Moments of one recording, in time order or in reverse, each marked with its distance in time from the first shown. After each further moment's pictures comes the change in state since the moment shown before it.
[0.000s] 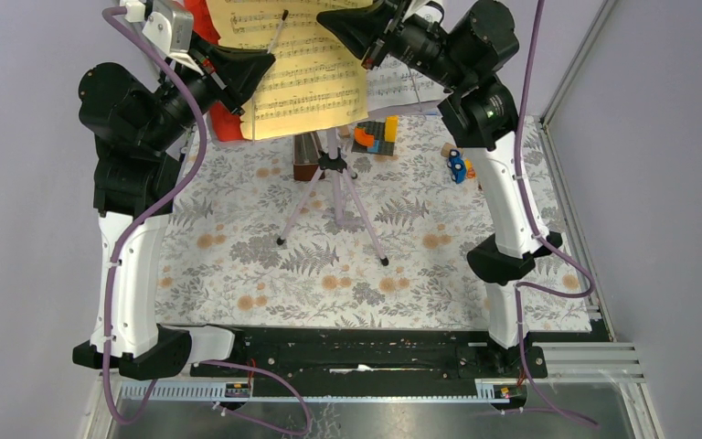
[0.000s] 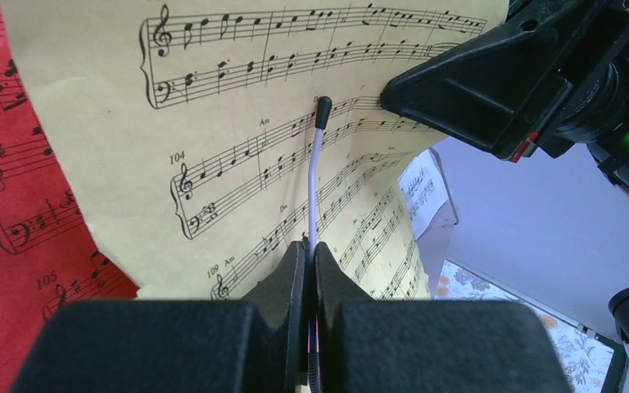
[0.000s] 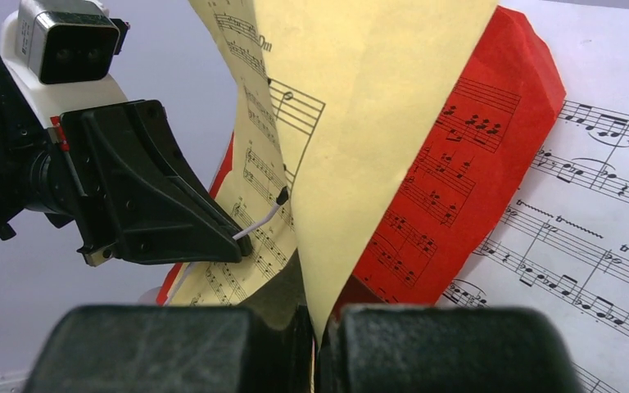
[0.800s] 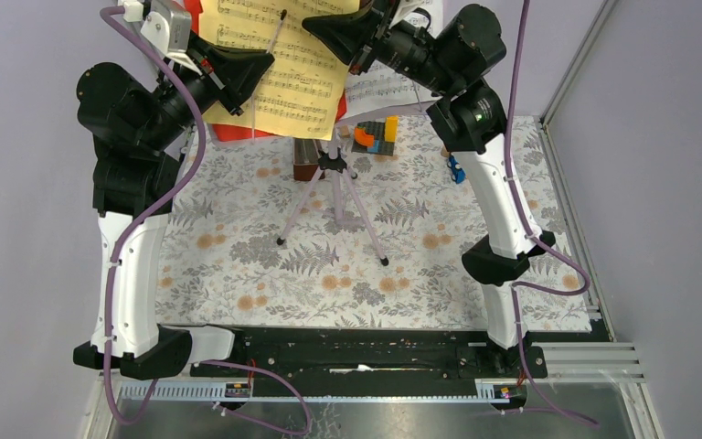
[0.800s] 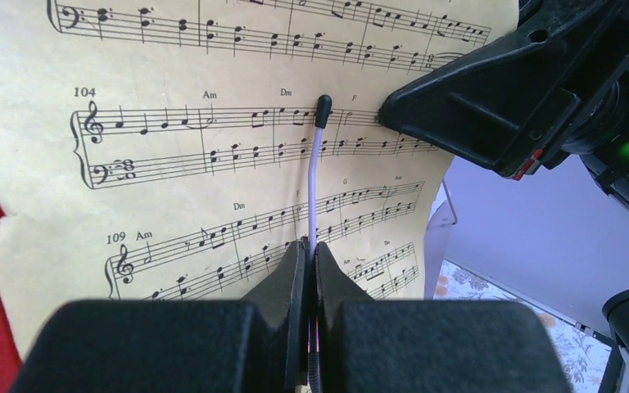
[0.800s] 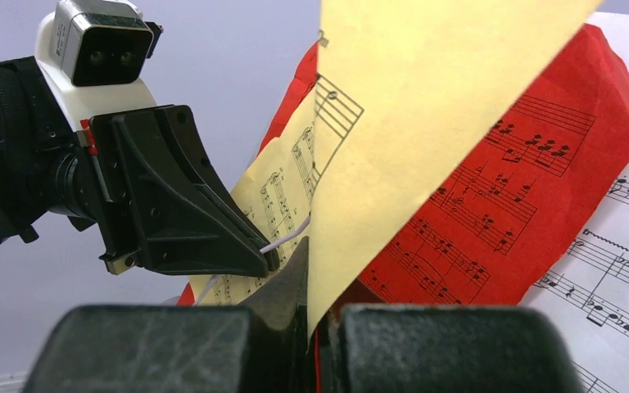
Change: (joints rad) left arm 0.013 0.000 0.000 0.007 0.019 -0.008; right arm 0.050 0.024 0.015 0.036 0.003 -0.009
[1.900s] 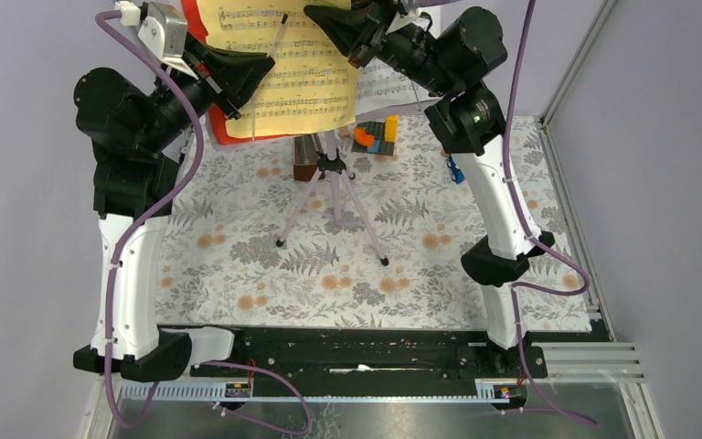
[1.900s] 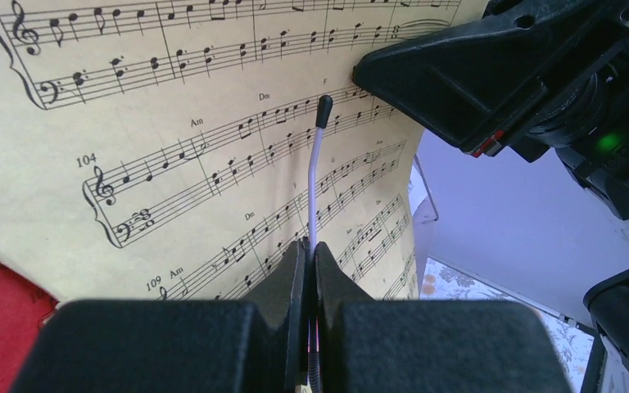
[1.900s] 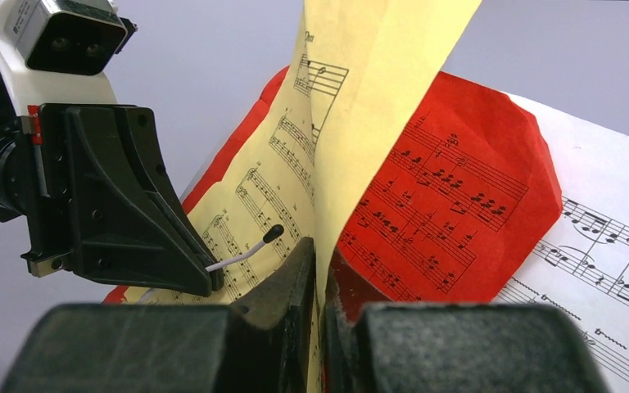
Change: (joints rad) left arm 0.024 -0.019 -0.045 0.059 0.071 -0.030; right arm 0.015 0.000 0.000 0.047 0.048 -0.216
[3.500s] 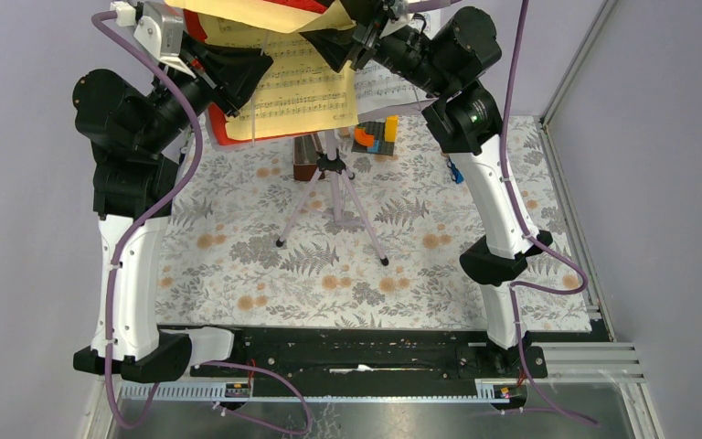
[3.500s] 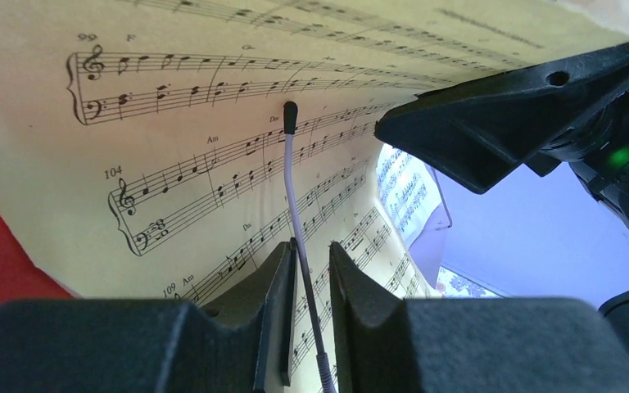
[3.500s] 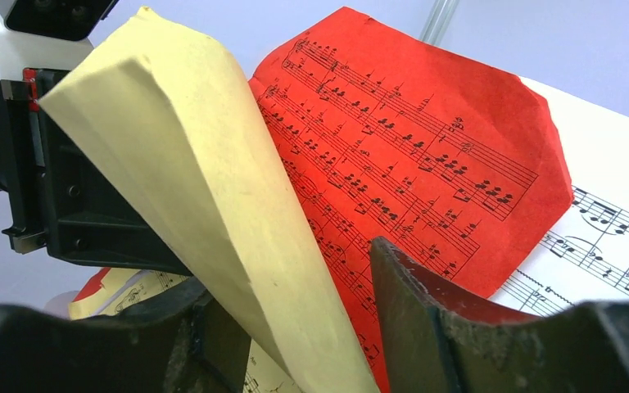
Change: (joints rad) left arm 0.010 -0.006 -0.014 0.017 -0.035 -0.007; right arm 0.003 0.011 0.006 -0.032 -0.006 -0.065
